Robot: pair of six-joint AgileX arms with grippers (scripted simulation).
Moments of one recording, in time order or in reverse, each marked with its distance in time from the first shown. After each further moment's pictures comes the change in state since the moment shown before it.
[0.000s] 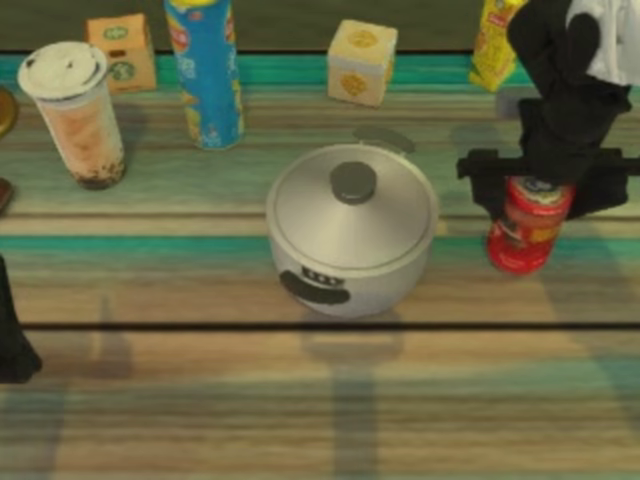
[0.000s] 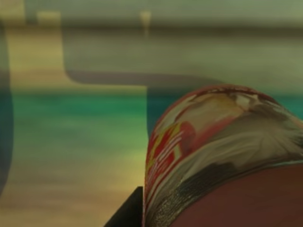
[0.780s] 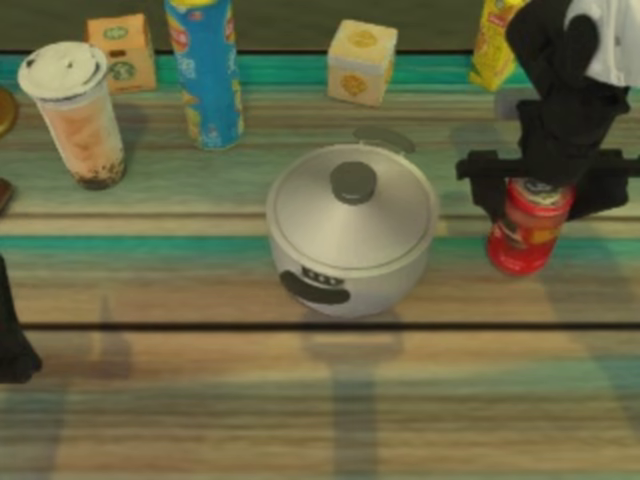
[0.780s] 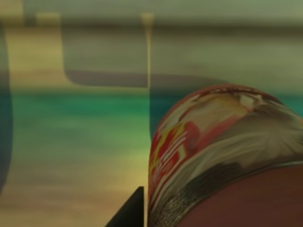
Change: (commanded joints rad) left arm 0.000 0.000 0.000 0.000 0.000 0.000; right arm 0.000 0.000 0.000 0.000 0.000 0.000
